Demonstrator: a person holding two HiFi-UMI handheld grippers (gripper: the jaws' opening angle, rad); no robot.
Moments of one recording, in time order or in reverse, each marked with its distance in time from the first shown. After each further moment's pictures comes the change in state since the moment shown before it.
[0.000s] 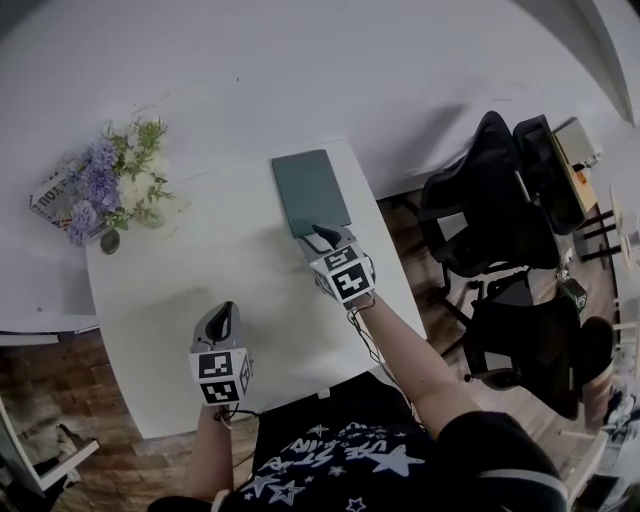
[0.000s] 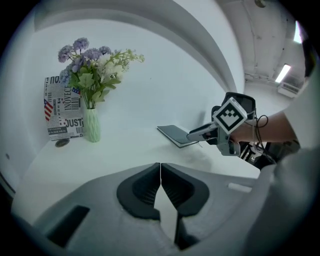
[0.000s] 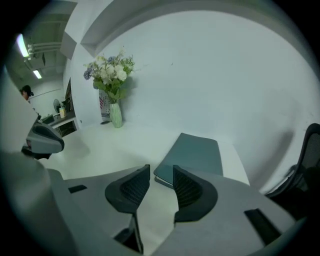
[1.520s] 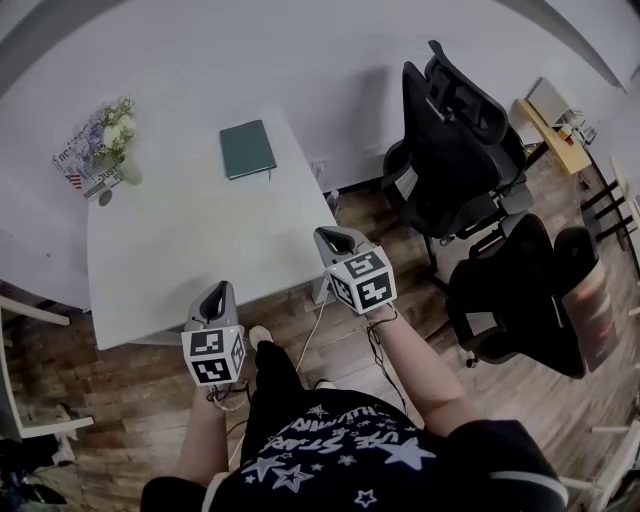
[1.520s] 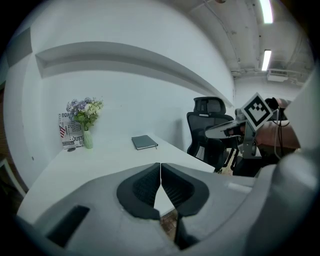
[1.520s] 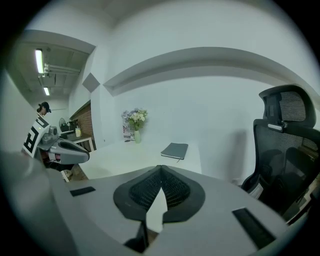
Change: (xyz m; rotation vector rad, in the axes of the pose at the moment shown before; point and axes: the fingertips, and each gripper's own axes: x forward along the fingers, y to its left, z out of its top) left arm -0.141 -0.241 -0.045 0.112 -0.141 0.063; right arm -0.323 -0.003 -0.127 0.094 -0.278 0.000
